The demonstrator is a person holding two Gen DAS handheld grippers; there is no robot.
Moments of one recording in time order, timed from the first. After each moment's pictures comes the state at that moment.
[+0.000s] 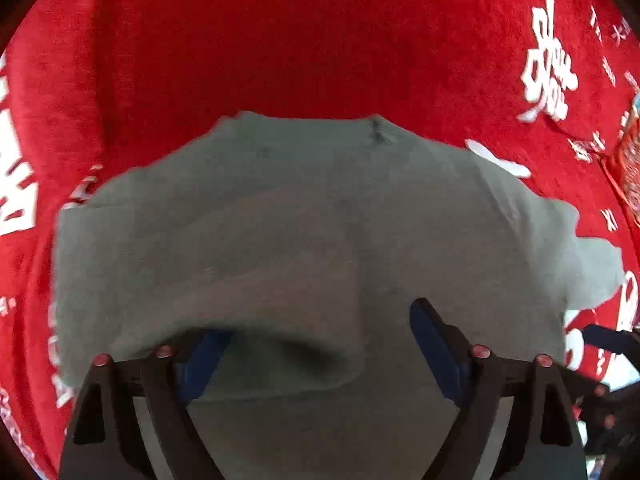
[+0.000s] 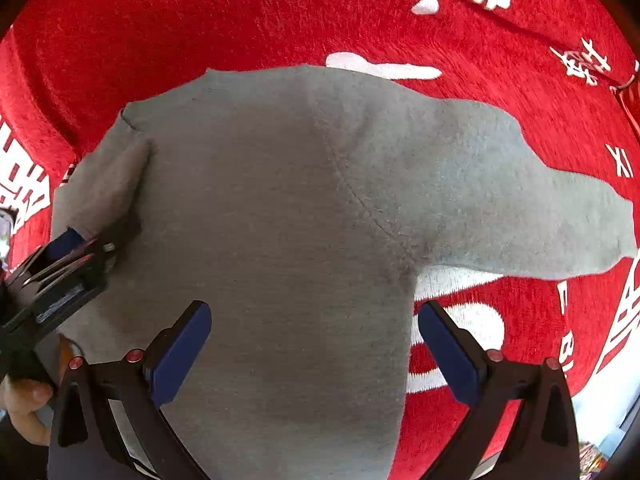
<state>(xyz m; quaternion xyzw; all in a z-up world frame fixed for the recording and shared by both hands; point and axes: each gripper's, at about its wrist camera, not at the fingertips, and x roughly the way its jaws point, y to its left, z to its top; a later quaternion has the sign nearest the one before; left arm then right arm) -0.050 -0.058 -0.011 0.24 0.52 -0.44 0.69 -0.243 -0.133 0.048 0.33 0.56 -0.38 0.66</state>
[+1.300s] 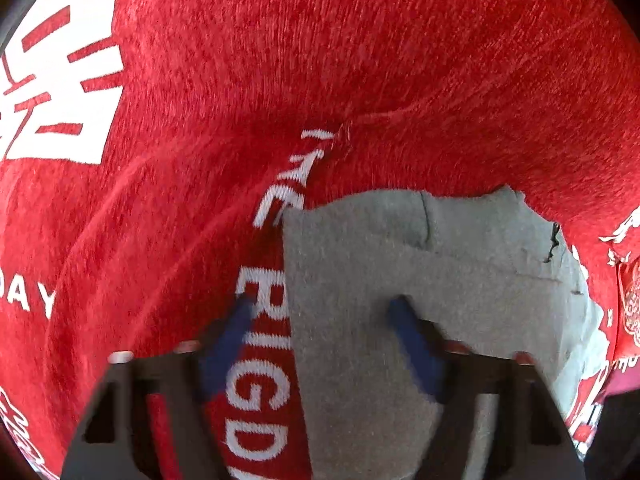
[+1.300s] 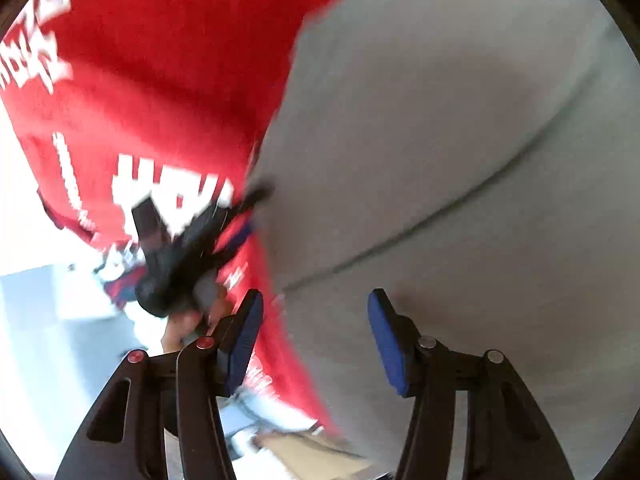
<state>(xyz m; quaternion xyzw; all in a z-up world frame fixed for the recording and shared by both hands) 0.137 0.031 -0.025 0.15 0.63 -0.36 0.67 -0.096 -0.030 -0.035 0.67 0.36 -0.12 0.63</state>
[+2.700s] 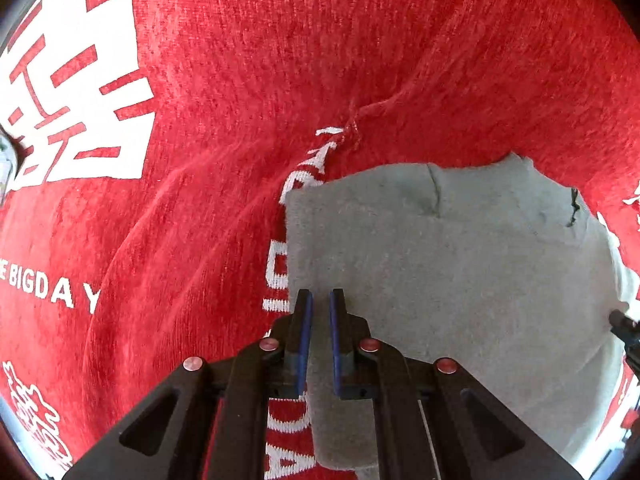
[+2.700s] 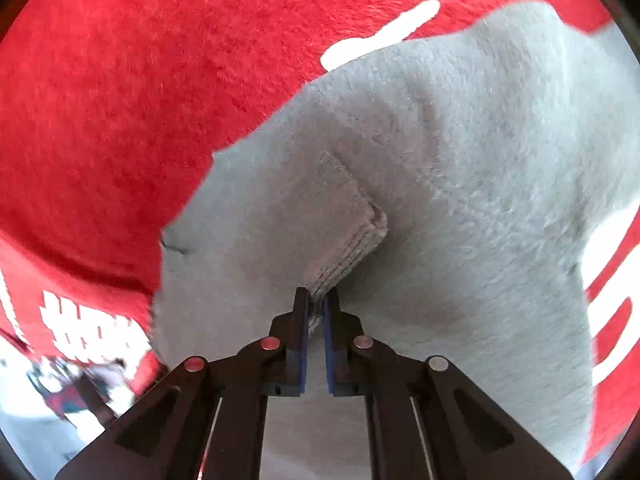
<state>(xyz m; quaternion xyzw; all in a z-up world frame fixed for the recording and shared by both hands) 0.144 0.060 -0.003 0.21 0.57 -0.33 0.72 -0.272 -0.163 0.016 0.56 0.38 -0.40 0.62</state>
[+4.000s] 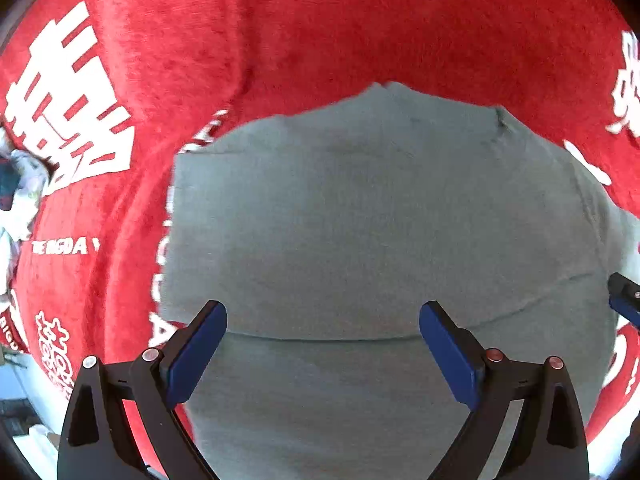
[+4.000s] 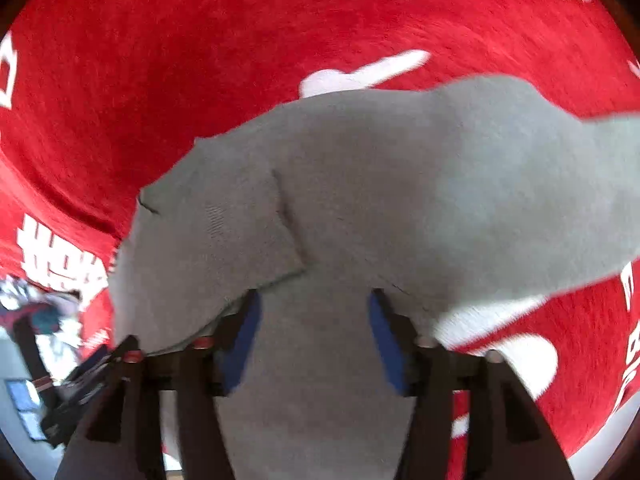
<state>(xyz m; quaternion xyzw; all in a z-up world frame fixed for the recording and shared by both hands) -0.021 -0.007 0.039 0.30 0.56 -0.30 0.71 -0.318 -0.174 0.044 0.52 0.42 -0.36 0.65</state>
